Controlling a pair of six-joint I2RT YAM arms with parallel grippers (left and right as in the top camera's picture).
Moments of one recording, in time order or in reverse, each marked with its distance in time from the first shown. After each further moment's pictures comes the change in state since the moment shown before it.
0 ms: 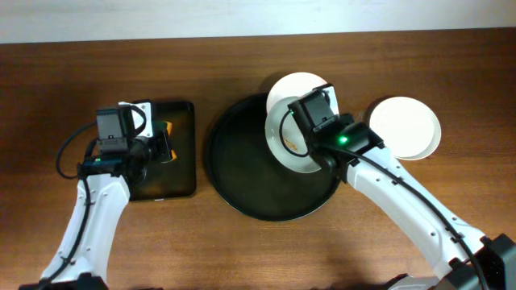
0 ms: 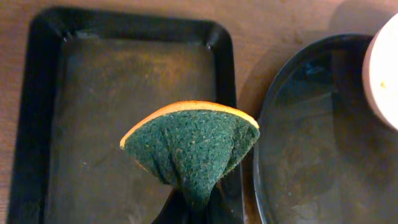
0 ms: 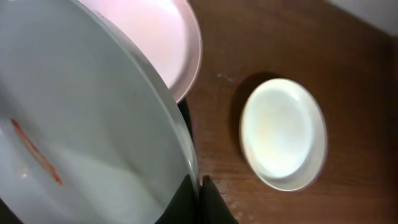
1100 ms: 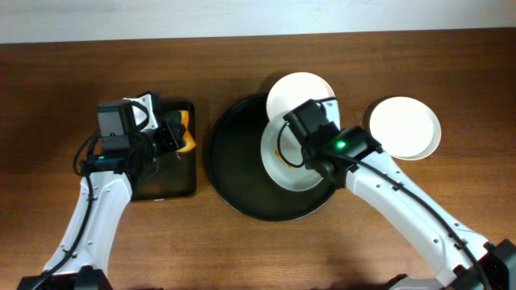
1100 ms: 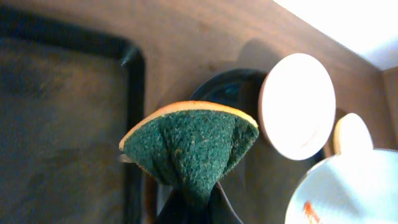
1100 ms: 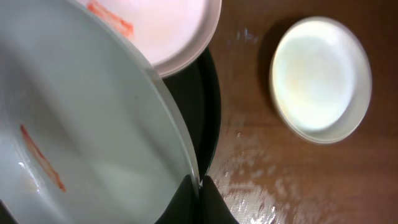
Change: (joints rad) left arm -0.018 0.026 -0.002 0.143 0.264 -0.265; right arm 0.016 -0.021 0.006 -0.171 -0.134 0.224
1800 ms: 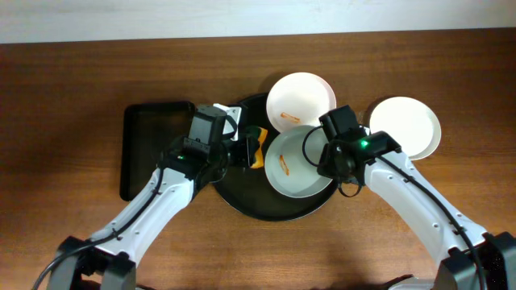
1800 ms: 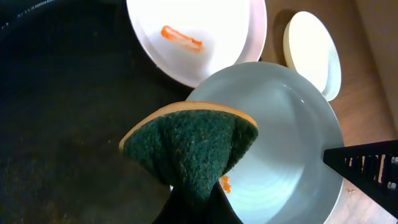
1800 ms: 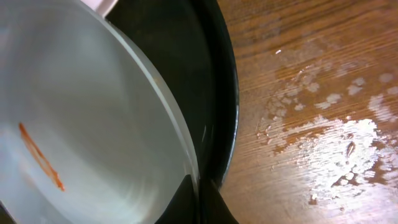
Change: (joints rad) left arm -0.461 0.101 0.000 0.108 -0.078 -0.062; right arm -0.197 -0.006 -0.225 0.129 -0.328 0.301
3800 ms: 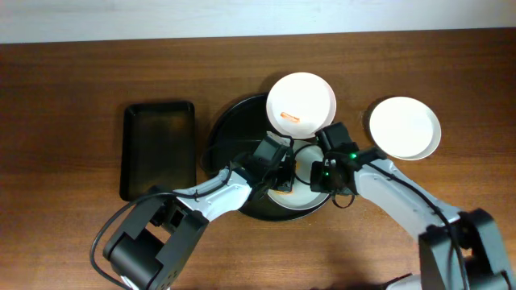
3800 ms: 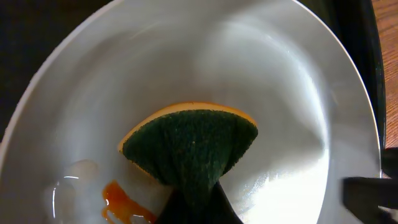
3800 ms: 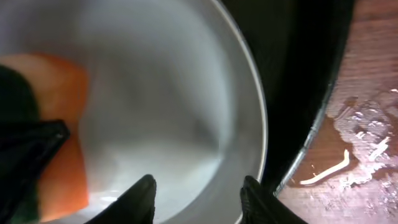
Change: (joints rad) left arm -0.288 0.339 0.035 0.121 -0.227 -0.043; right arm -0.001 0.083 -0.171 0.230 -0.150 -0.207
